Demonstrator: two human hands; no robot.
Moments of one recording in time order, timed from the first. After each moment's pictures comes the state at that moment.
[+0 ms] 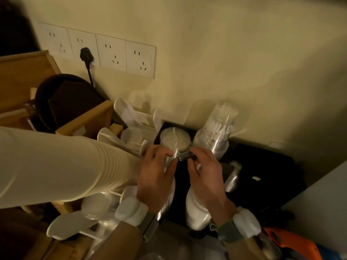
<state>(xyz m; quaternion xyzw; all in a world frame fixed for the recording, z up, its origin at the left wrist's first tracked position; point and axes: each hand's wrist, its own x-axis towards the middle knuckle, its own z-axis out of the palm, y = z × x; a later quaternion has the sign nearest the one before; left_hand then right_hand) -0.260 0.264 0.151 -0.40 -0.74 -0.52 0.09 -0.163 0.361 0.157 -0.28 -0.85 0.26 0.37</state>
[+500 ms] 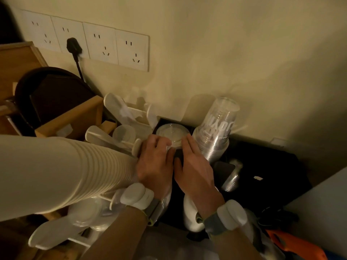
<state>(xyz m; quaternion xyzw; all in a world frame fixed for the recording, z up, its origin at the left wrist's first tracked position) -0.284 0.304 0.127 -0.40 -0.77 -0.47 0.18 -0.191 0.363 0.160 -0.31 -0.91 0.17 0.21</state>
